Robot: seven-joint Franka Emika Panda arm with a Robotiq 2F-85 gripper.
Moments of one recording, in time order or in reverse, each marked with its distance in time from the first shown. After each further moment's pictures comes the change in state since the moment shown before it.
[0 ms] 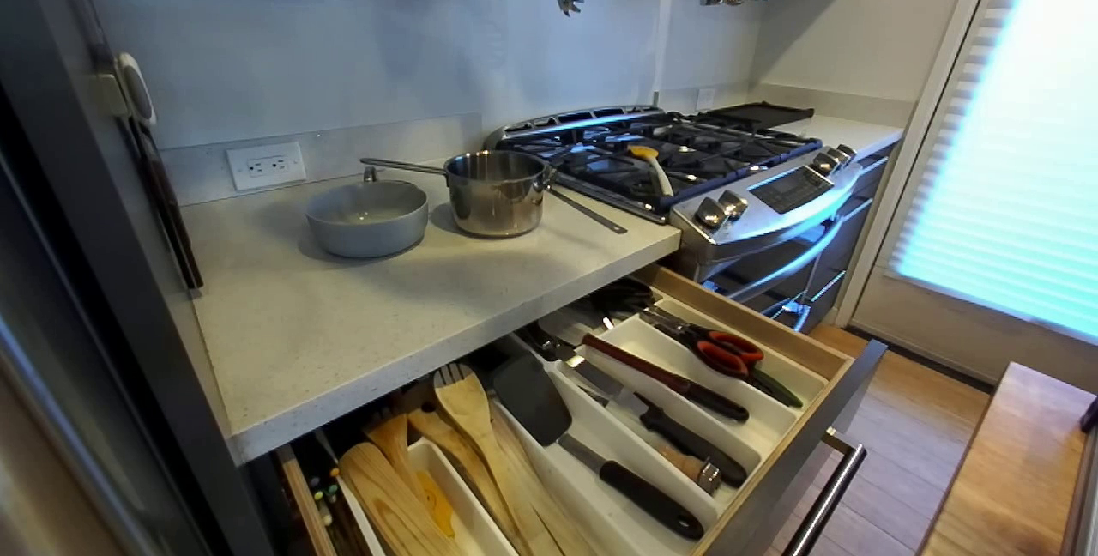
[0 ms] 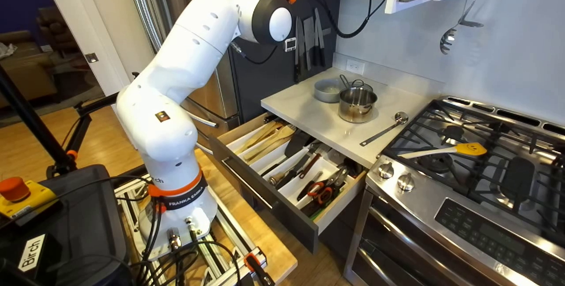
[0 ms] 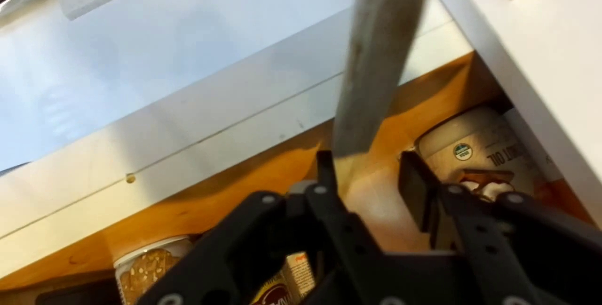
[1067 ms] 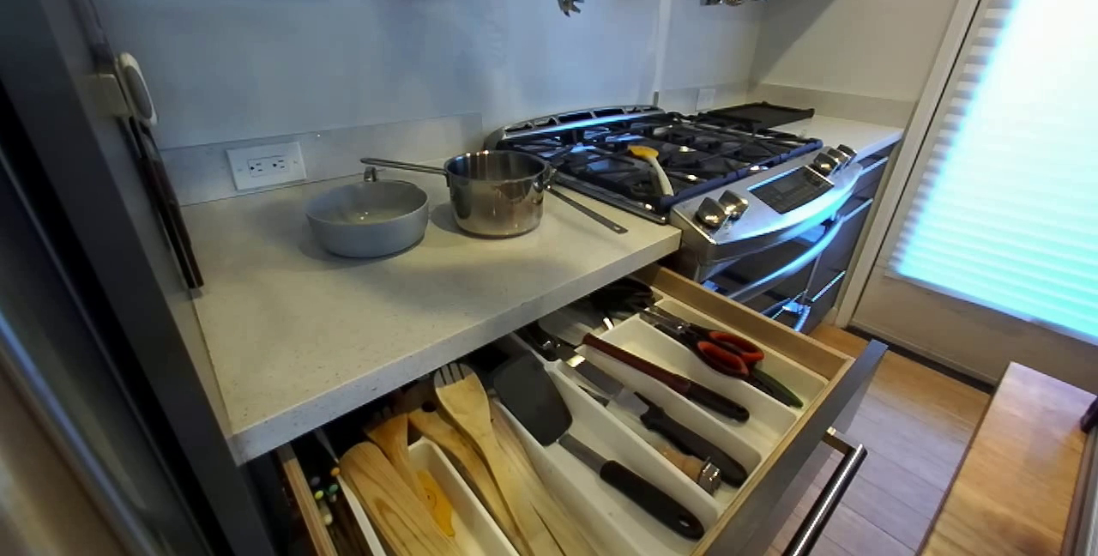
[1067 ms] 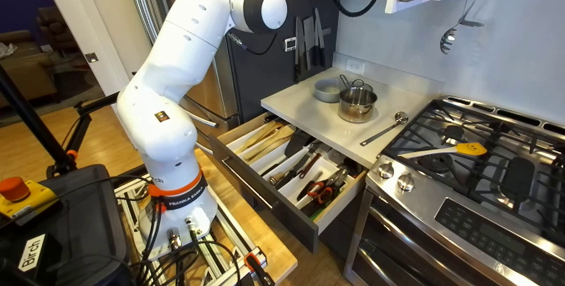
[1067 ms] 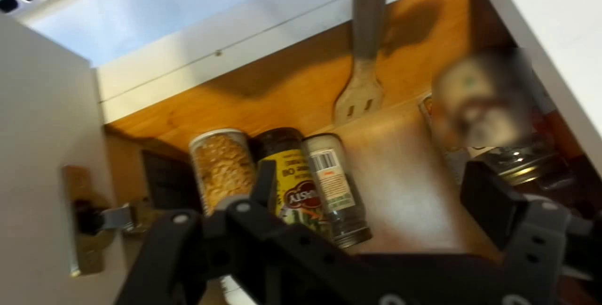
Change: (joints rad) arm -0.011 -0.105 -0.061 0.076 -0.067 -0.224 0.014
